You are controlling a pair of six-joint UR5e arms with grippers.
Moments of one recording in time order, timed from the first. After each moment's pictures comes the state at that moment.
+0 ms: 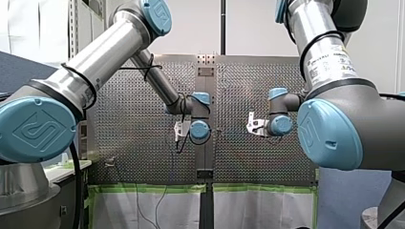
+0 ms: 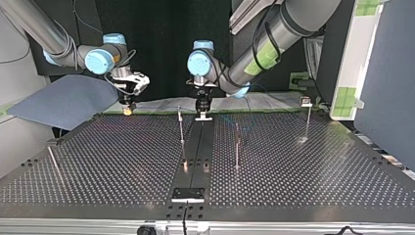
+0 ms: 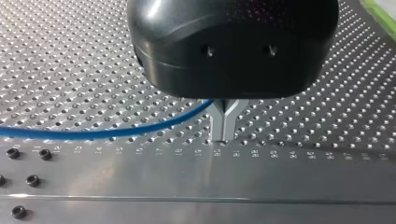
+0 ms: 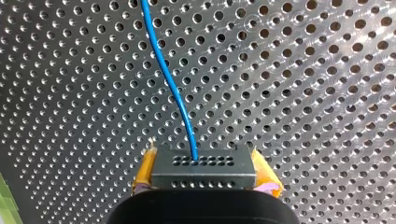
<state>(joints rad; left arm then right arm) -0.62 -2.30 -1.55 -2.49 -2.12 -1.57 1.86 -0.98 1.76 -0.61 1.49 1.68</state>
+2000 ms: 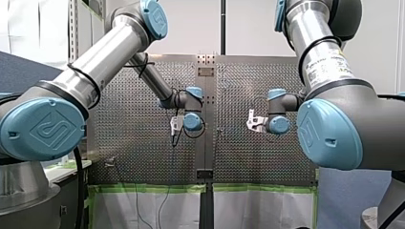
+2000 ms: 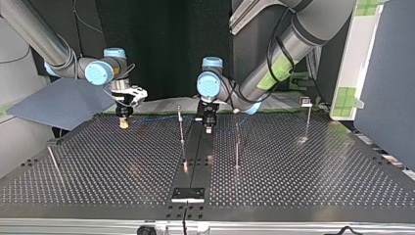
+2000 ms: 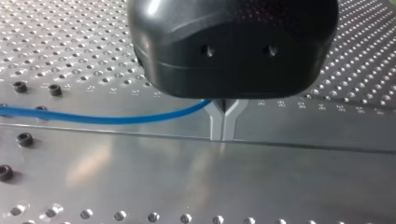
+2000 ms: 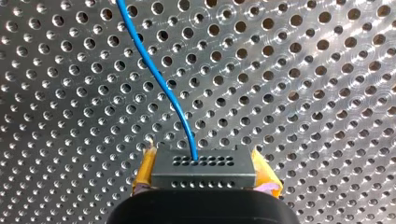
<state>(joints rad) -0.52 -2.30 -1.45 -2.61 -1.99 -1.60 1.86 -0.91 1.63 -0.65 1.49 1.69</state>
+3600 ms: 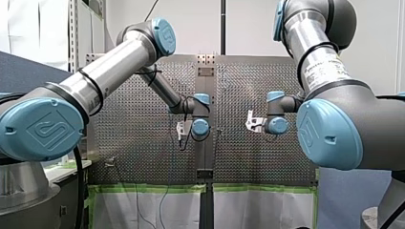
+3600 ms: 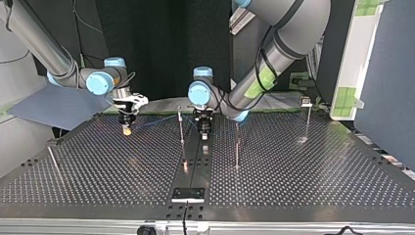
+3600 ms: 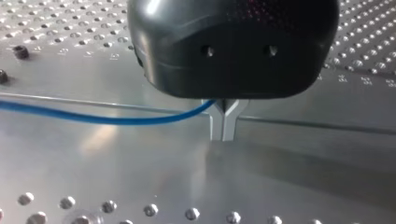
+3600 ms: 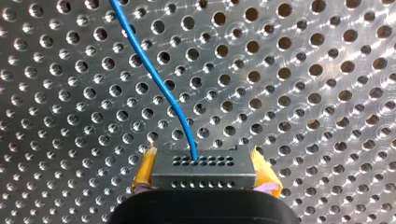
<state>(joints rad) -0.54 -2.44 -1.26 -2.63 -2.08 -1.65 1.85 -0.84 1.51 -0.60 1.44 1.70</state>
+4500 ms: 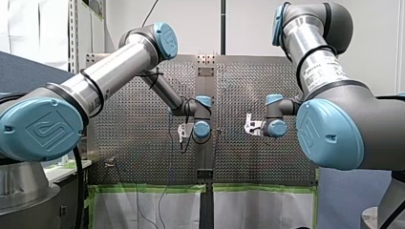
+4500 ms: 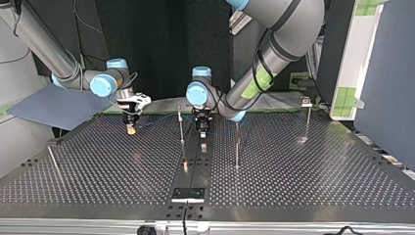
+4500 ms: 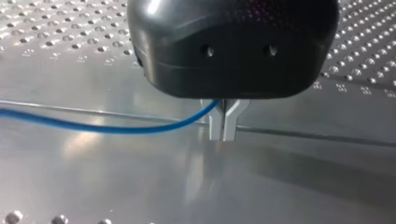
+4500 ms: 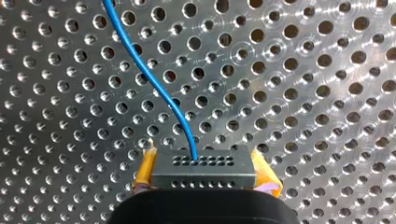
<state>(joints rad) -0.54 -2.47 -1.23 -2.67 -2.07 -1.65 1.86 -0.80 1.48 -0.58 1.41 1.69</state>
